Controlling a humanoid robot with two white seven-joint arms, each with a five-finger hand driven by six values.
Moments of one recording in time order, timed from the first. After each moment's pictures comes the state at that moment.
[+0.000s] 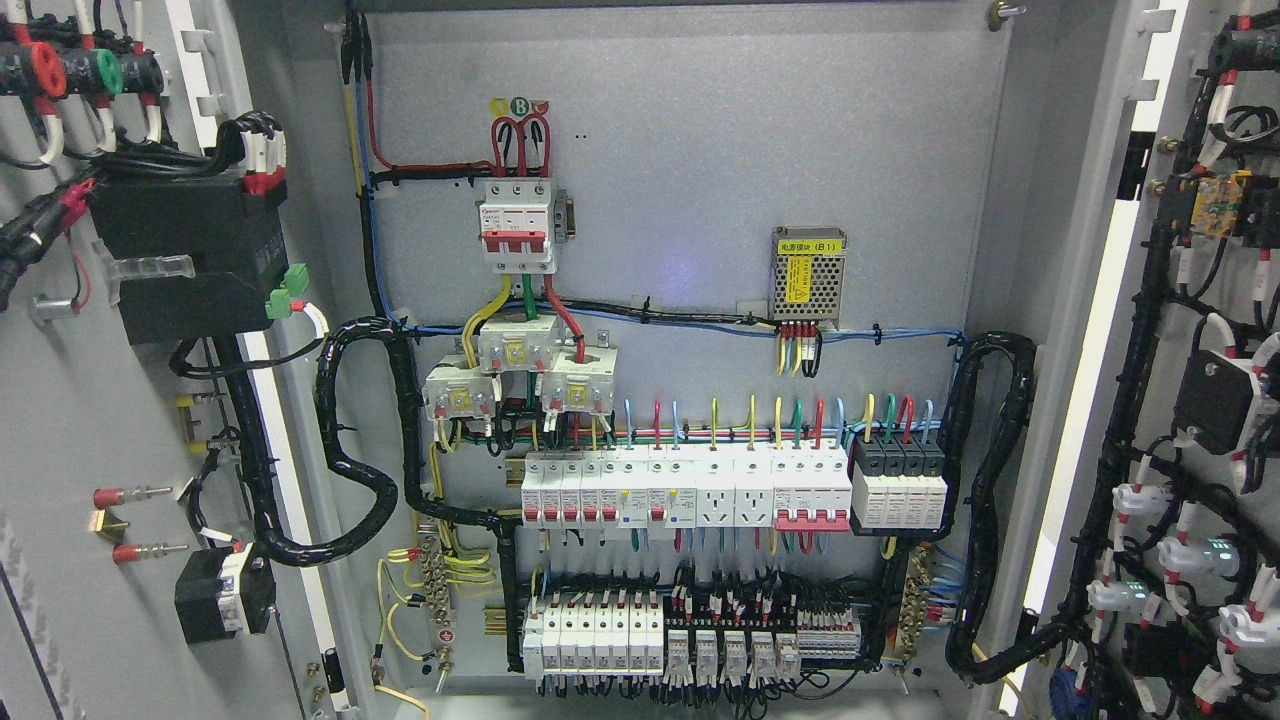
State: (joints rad) left arm 0.64 0.29 -0.23 -1.86 0.00 -0.51 -0.19; right arm 0.42 -0.16 0.06 -2.05 -0.25 -0.59 0.41
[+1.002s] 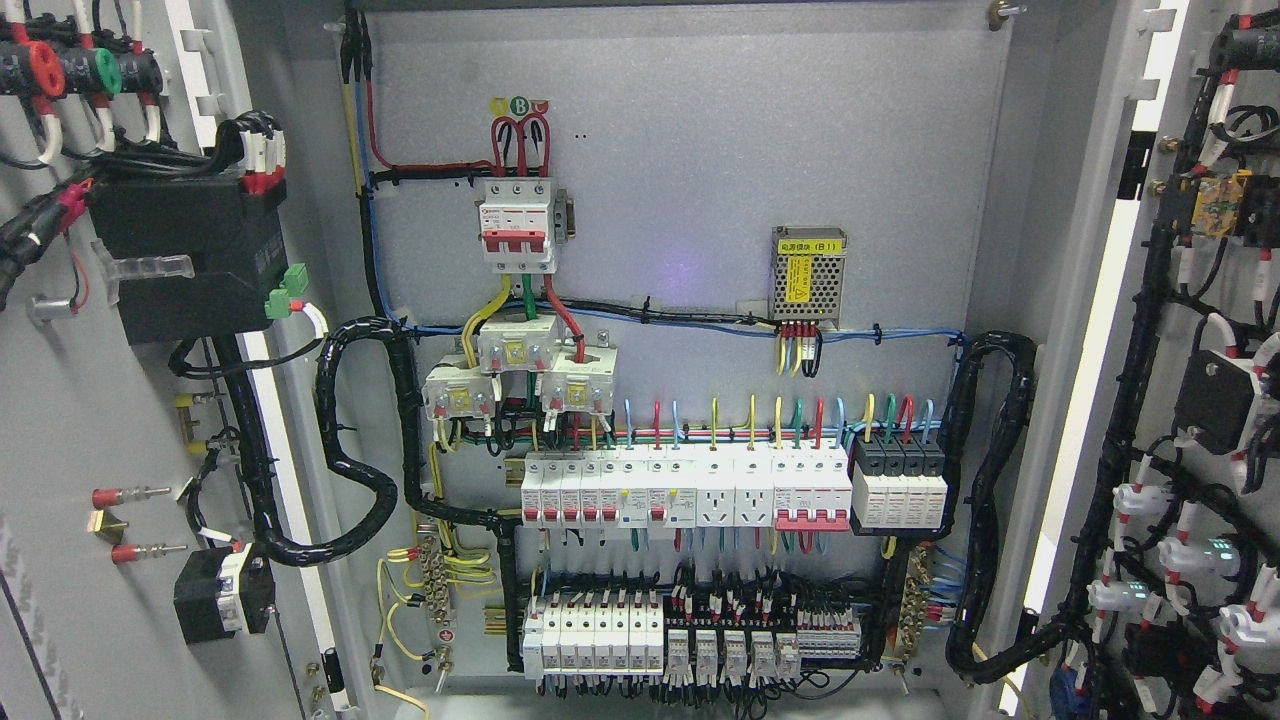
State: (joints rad) left arm 0.51 0.26 -0.19 -1.98 0.00 -0.69 -0.18; right arm 0.33 -0.17 0.01 -2.08 -0.25 -0.59 0.40
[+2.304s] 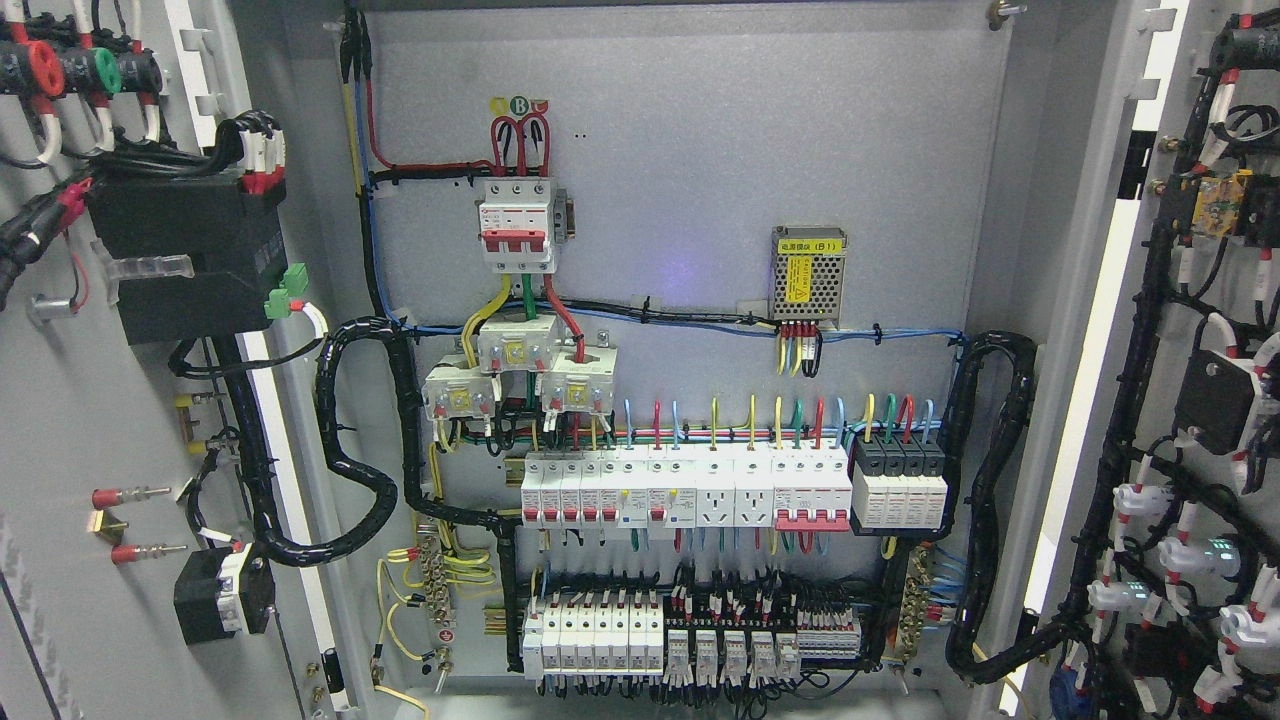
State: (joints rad) left arm 0.37 0.18 -0.06 -2.01 0.08 -0.77 -0.14; right arm 0.30 -0.26 0.00 -2.09 -0.38 -0.53 0.37
